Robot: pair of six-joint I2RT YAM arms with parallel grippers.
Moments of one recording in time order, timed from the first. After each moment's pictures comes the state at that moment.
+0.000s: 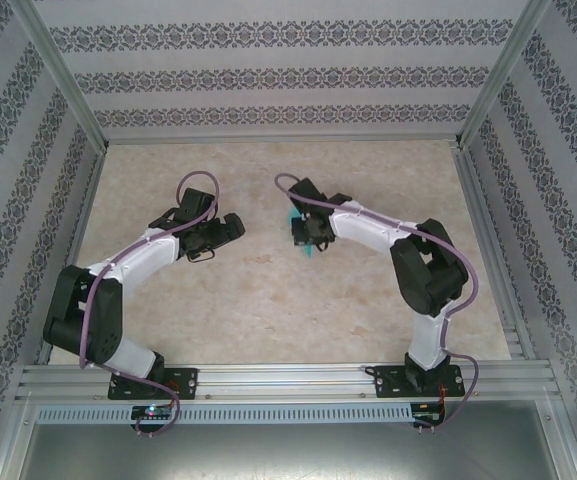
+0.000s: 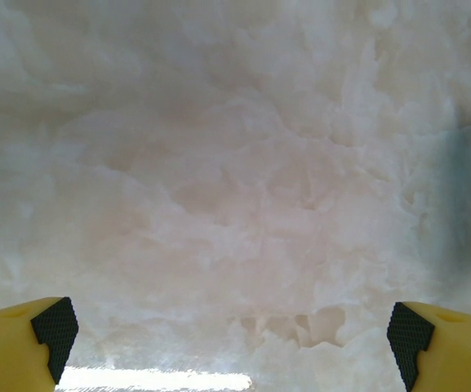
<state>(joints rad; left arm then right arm) -0.29 1.50 0.93 -0.42 0.08 -0.74 0.59 1.93 1.40 -0.62 0.07 0.53</state>
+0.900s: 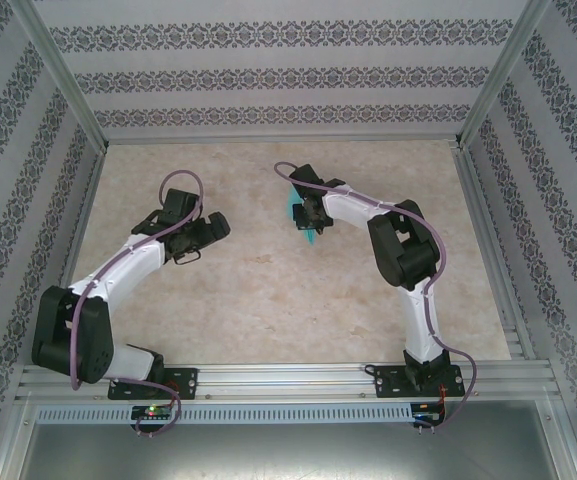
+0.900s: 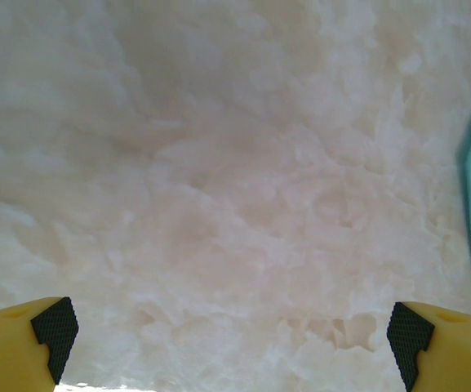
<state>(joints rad) -0.22 1.38 0.91 -0.49 0.02 -0.68 0.51 2.17 1.59 -0.63 0.06 0.45</state>
